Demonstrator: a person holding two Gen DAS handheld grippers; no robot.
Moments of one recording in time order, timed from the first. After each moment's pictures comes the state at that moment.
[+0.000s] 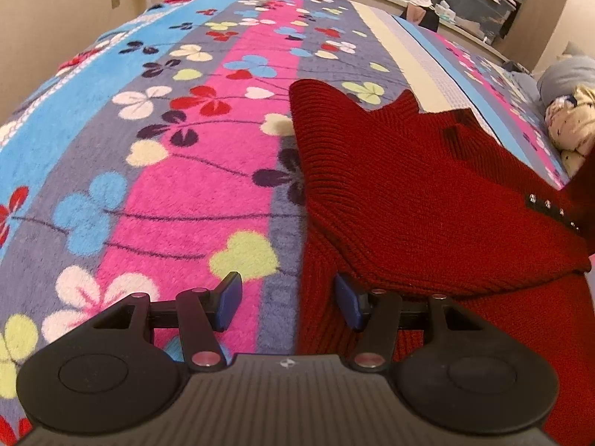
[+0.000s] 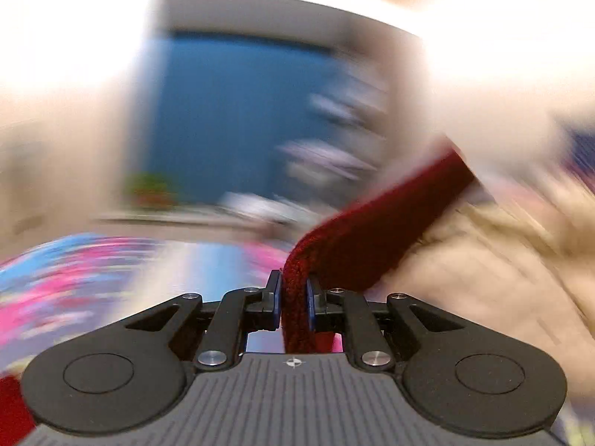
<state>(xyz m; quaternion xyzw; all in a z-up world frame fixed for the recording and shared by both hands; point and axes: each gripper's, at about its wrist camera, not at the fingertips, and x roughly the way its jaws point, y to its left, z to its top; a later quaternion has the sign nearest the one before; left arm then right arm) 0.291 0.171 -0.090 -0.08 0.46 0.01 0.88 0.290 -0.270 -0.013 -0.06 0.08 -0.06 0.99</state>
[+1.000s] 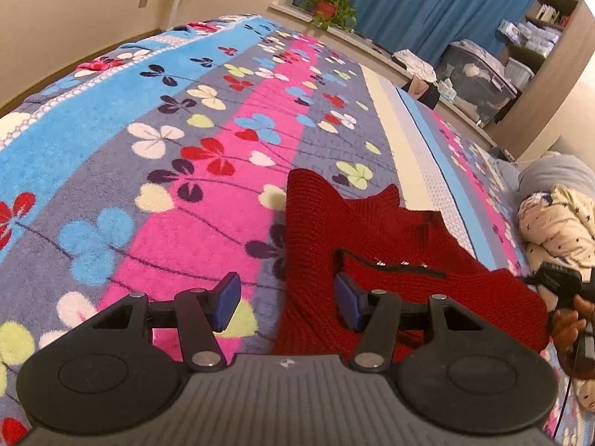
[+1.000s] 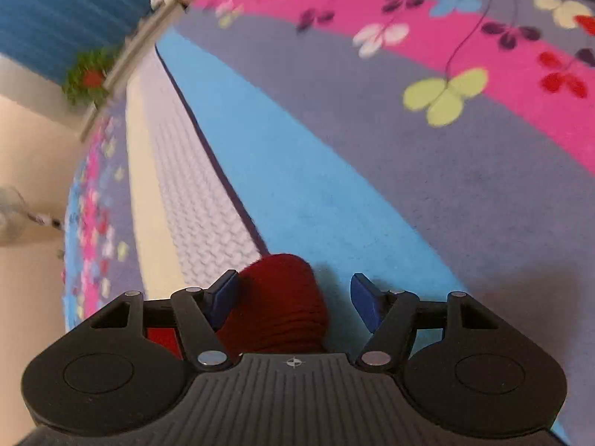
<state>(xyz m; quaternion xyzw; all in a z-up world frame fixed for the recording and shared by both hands) 0.289 0.198 -0.046 -0.20 0.39 0.01 0.90 0.399 -0.384 -0.154 0.40 0.48 -0.09 0.77</state>
